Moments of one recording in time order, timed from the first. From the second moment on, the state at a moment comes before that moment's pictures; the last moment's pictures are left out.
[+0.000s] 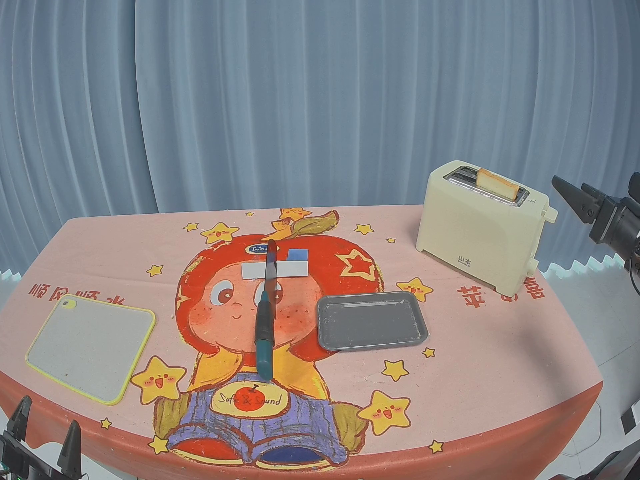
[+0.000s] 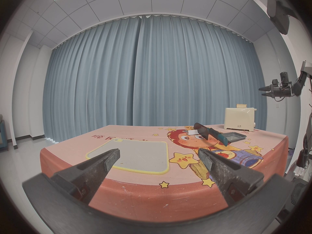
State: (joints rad) left arm 0.01 0.02 -0.02 0.00 0.01 -0.01; right arm 0.06 1.31 -0.56 -0.78 0.22 0.17
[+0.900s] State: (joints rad) left arm 0.01 0.02 -0.02 0.00 0.01 -0.01; right arm 0.07 1.29 -0.63 -0.68 0.21 0.04
